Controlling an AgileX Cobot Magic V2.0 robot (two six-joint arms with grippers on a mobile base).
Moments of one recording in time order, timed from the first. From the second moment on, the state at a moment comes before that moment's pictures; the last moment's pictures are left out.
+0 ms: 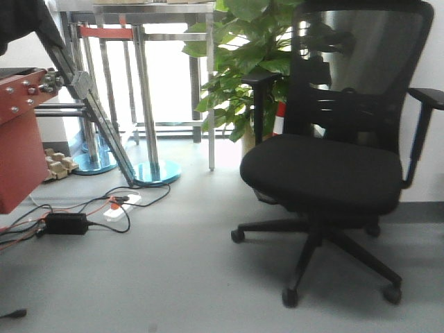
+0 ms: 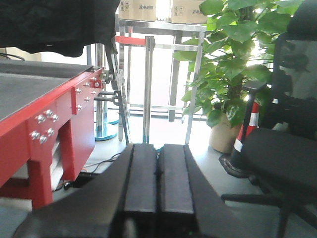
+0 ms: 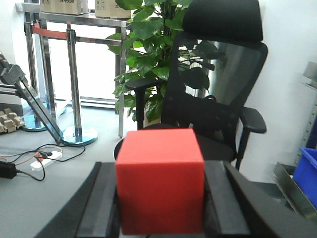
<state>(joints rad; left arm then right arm) -0.03 -0.01 0.03 -0.10 -0.04 0.05 -0.01 0.10 -0.33 0.10 0.28 -0.12</state>
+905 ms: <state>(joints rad) -0.03 -0.01 0.03 -0.10 -0.04 0.05 -0.01 0.10 -0.33 0.10 0.28 -0.12</state>
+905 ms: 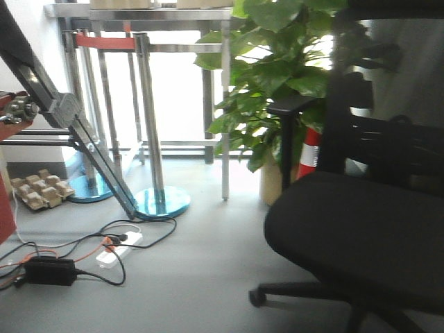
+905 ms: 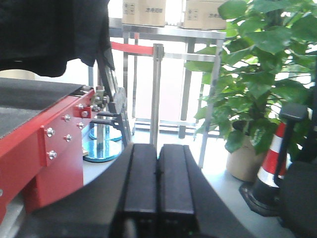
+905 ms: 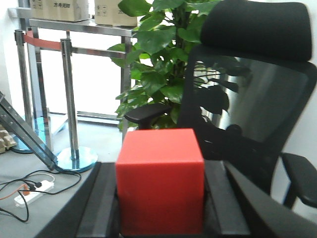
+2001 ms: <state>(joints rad) -0.03 -0.01 0.03 -0.10 -0.04 0.05 -0.01 0.10 -0.33 0.10 0.28 -0.12</state>
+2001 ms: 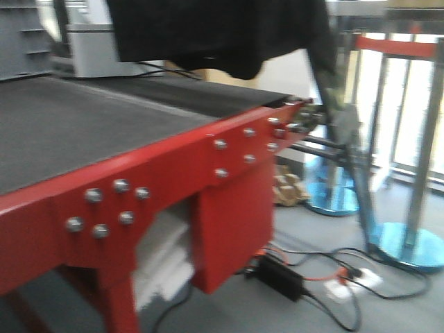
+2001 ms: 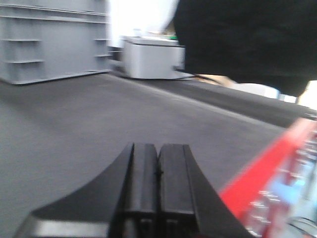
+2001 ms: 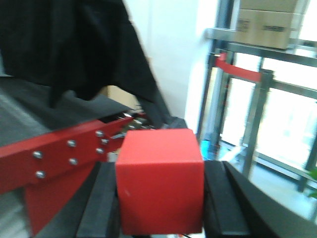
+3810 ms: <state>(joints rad) -0.03 -0.01 0.03 -0.10 -0.04 0.05 -0.01 0.10 -0.33 0.10 0.28 -0.12</state>
